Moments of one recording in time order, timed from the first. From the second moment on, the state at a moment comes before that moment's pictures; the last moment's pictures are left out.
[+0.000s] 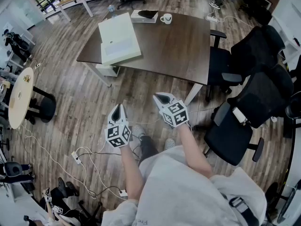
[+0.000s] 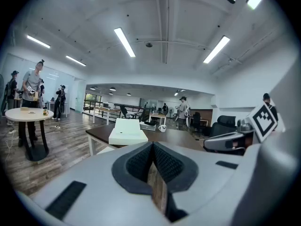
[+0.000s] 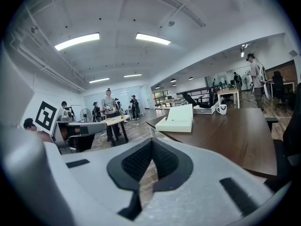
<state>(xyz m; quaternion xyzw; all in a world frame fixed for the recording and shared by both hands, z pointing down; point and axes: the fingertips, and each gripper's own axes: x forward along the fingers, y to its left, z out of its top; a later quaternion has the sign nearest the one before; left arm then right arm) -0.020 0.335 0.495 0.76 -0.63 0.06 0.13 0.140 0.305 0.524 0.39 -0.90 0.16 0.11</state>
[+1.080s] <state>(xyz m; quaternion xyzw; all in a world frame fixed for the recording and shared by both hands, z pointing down) -0.102 0.265 0.461 0.72 -0.69 0.03 0.09 0.103 0.229 0.516 0.39 -0.90 0.13 0.14</state>
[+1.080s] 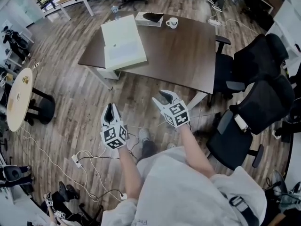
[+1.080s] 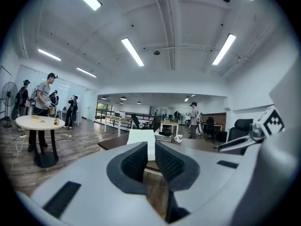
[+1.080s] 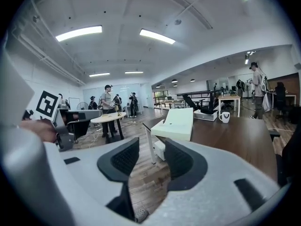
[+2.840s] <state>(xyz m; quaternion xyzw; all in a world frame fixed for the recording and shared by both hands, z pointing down) -0.247 0.023 0.532 0.78 -0.59 0.09 0.18 -0.049 0.020 0.518 0.46 -0.87 0.11 0.11</state>
